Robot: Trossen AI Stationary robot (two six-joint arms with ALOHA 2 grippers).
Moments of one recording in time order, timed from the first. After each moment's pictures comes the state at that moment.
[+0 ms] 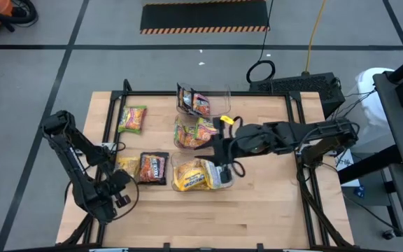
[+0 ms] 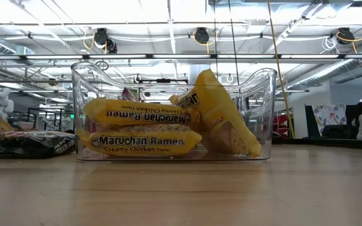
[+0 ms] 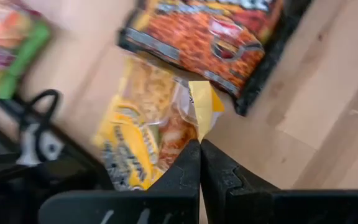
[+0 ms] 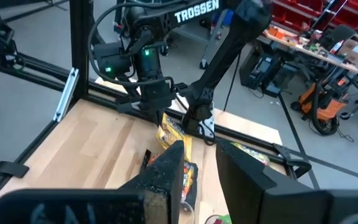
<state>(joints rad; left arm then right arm) -1.09 1.40 0.89 -1.36 -0.37 -1.65 0.23 1.59 1.78 -0.54 0.19 -0.23</state>
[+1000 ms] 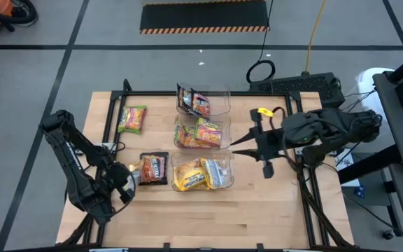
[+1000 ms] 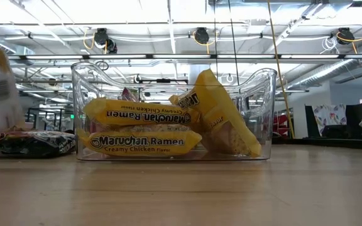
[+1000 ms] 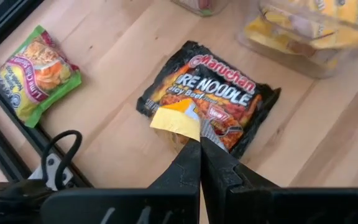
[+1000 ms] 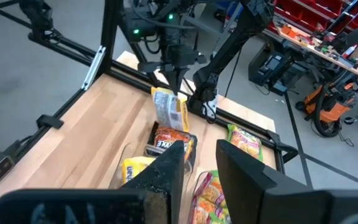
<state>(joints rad) -1.04 1.39 1.10 -1.57 -0.57 -1.79 0.28 1.35 1.78 -0.85 0.19 -0.28</state>
